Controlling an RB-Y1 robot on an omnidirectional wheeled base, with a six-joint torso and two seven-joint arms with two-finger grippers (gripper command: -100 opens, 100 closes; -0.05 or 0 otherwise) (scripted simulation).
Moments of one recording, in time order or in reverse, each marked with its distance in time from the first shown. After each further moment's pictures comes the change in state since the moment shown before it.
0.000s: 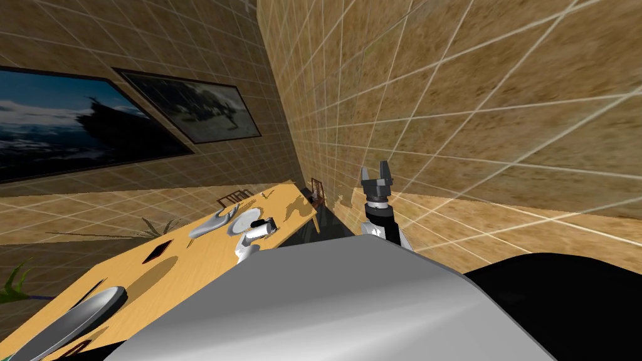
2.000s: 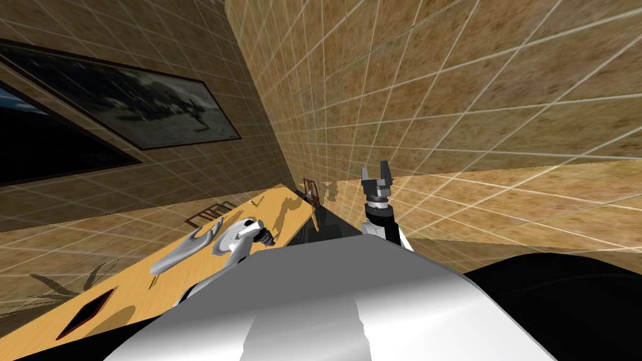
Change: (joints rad) left arm -0.242 0.136 0.171 0.502 0.113 0.365 -0.003; right arm 0.000 0.000 0.000 0.000 0.000 0.000 0.000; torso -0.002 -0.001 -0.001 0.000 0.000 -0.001
